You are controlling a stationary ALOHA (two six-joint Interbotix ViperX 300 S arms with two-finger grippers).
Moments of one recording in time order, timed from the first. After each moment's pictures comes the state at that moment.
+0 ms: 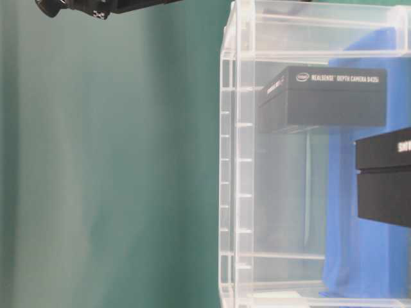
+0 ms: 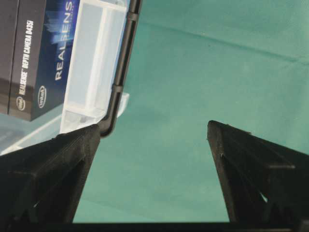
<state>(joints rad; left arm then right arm) -0.36 -0.44 0.38 0.09 1.41 -1.85 -0.28 -0.43 0.50 -0.15 1.15 1.28</state>
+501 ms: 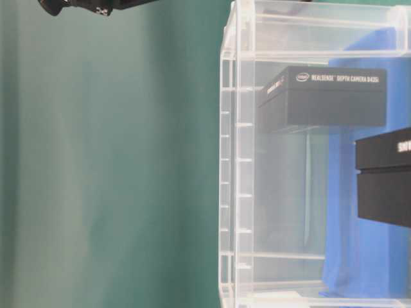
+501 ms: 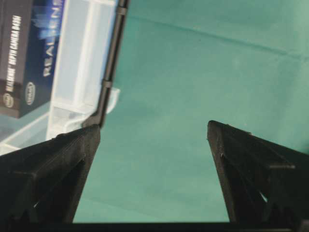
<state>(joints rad) 0.00 -0.56 0.45 0.07 1.47 -1.53 -0.28 -0.44 0.50 -0.15 1.19 1.28</state>
